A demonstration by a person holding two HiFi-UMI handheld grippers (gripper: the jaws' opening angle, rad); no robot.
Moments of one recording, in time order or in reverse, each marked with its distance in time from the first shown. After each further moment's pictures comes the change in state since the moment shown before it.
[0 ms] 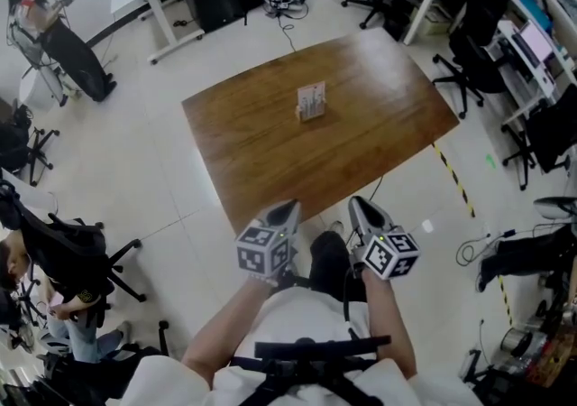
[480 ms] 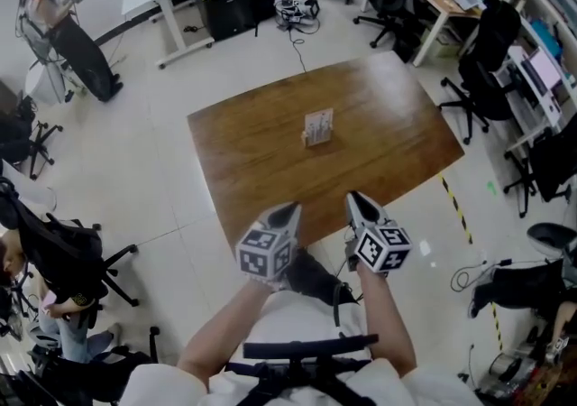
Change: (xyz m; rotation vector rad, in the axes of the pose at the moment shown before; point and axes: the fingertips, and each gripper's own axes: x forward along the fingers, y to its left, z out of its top) left arm 0.037 0.024 0.051 0.016 -0.049 0.044; right arm 0.079 -0.019 0.050 -0.089 -0.004 0.004
